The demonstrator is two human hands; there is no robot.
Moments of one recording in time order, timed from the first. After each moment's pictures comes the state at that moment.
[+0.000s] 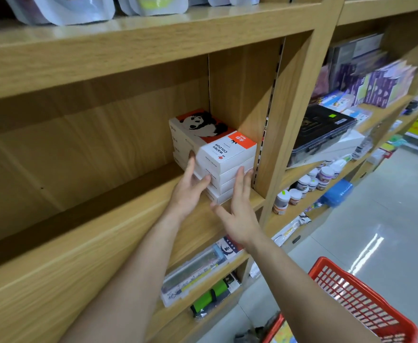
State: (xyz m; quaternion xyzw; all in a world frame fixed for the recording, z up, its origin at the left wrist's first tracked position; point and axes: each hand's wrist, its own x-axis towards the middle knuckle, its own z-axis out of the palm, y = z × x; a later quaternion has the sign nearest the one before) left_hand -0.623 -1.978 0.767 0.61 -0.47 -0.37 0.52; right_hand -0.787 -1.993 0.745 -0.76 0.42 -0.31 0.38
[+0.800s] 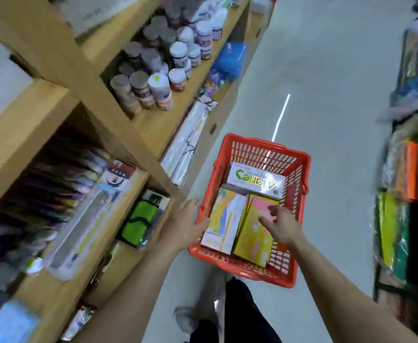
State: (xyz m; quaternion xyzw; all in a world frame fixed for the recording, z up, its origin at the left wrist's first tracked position) left_hand -0.866 -1.905 0.492 0.61 -0.69 -0.39 0.02; right_hand -1.142 -1.857 0.459 -0.45 0.78 -0.08 0.41
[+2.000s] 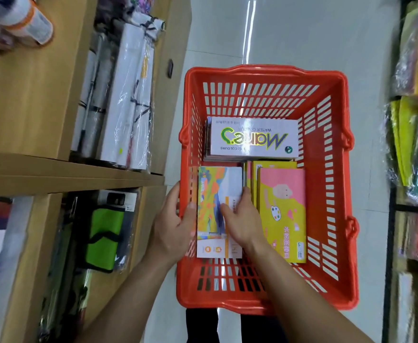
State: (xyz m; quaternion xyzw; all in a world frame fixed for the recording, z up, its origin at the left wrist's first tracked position) left_hand -0.885 -1.955 0.321 0.57 -0.59 -0.55 0.17; right_hand -1.048 -1.886 0.262 -0.23 0.82 -0.21 0.47
